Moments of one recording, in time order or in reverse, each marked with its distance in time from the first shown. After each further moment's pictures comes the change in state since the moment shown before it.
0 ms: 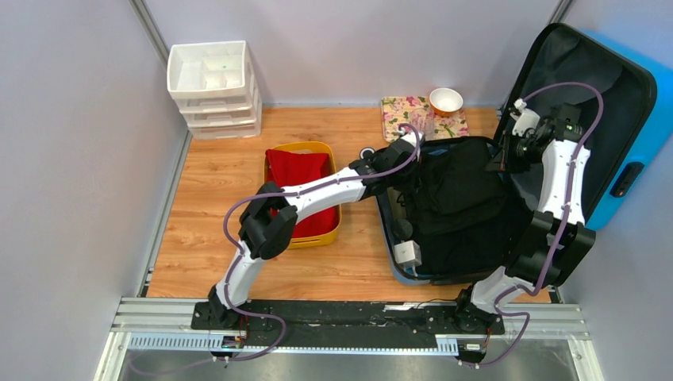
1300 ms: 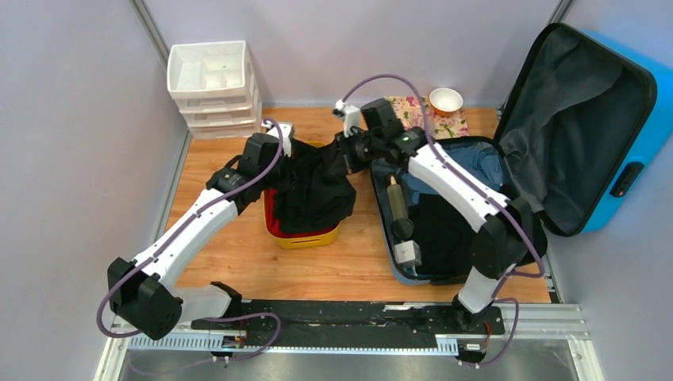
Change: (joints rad) left arm 0.454 -0.935 -0.705 -0.297 -0.029 0.291; right arm 1.035 0.077 0.038 0.490 0.007 0.502
